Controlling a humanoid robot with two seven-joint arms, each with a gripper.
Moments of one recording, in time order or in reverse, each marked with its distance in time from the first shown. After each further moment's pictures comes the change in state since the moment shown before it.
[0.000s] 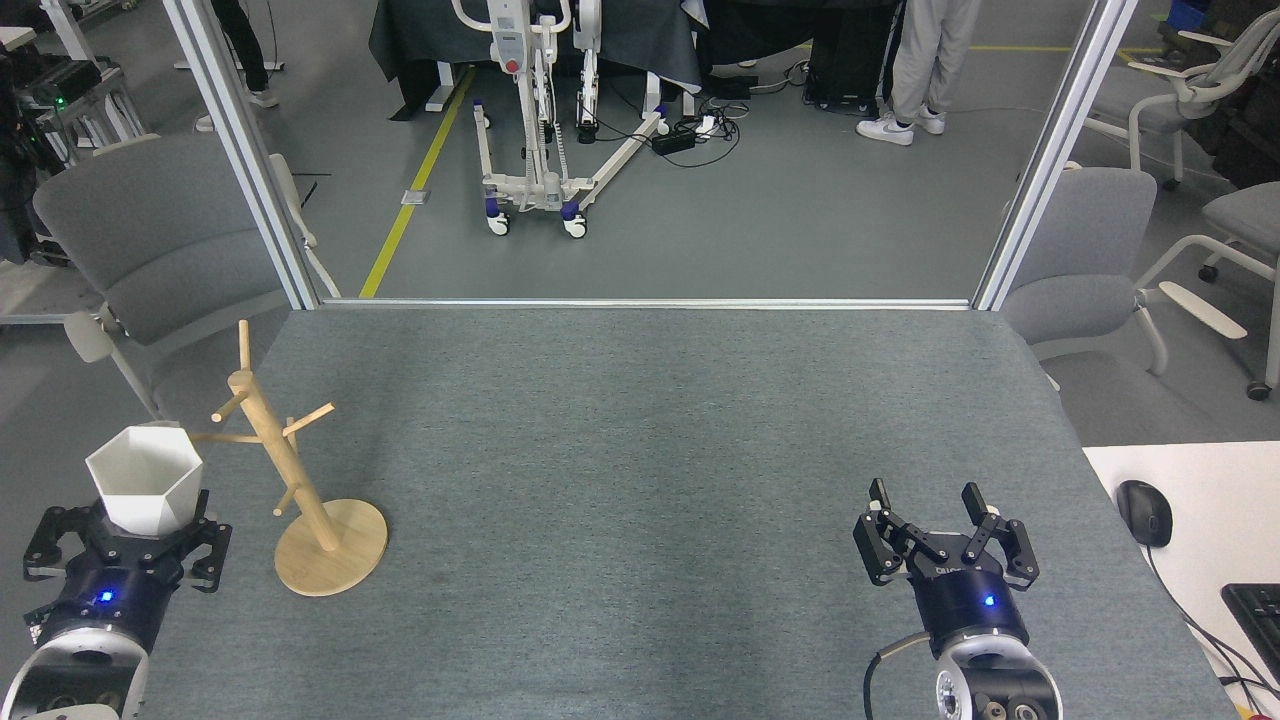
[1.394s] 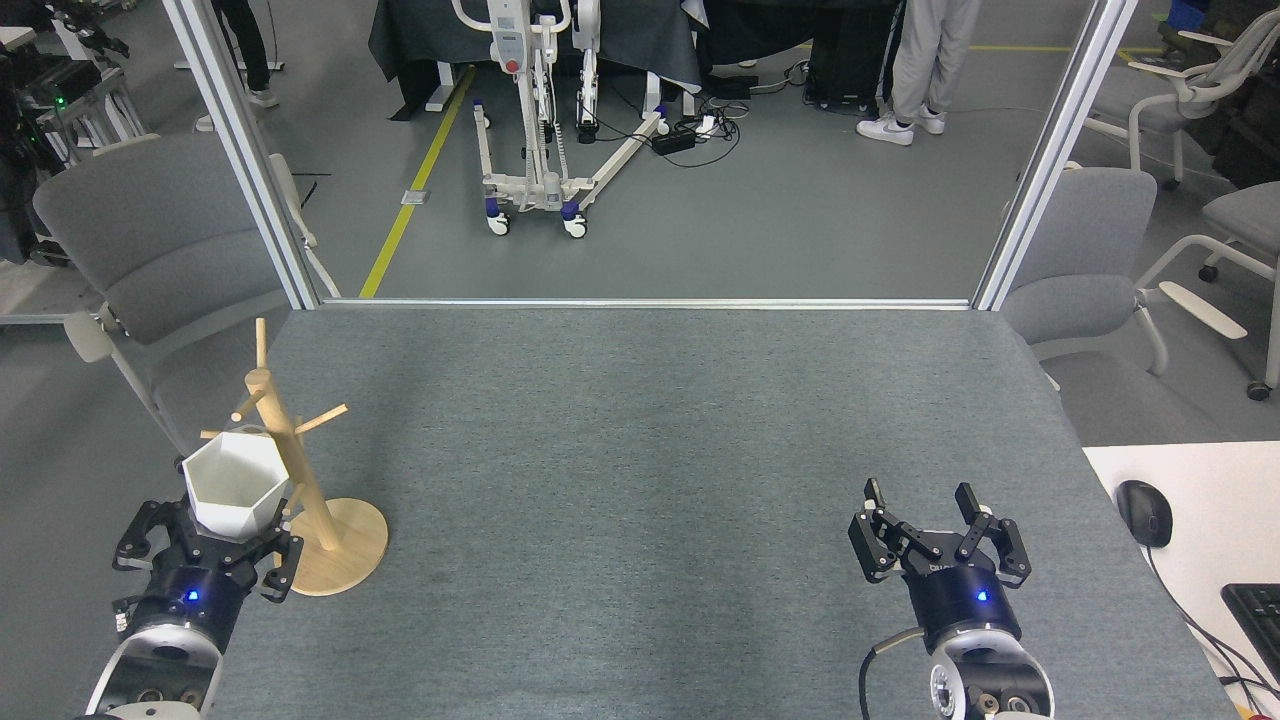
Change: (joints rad) left arm 0.005 -0.051 -0.114 -0.003 -0.114 0.030 0.011; right arm -0.023 0.002 0.000 0.043 0.002 -0.001 0.001
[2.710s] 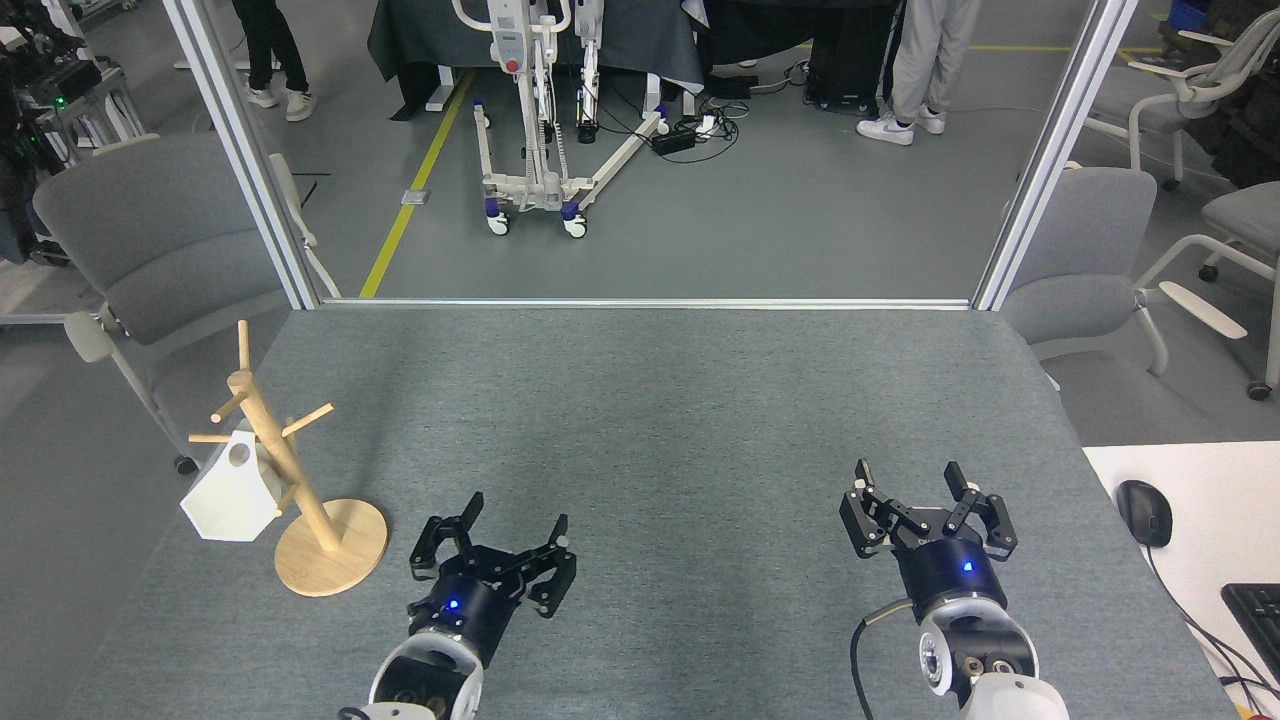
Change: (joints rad) left arm -0.019 -0.316 -0.330 0.037 0.268 0.008 0.031; right arm -0.087 -0.007 0.008 0.103 0.027 0.005 -0.013
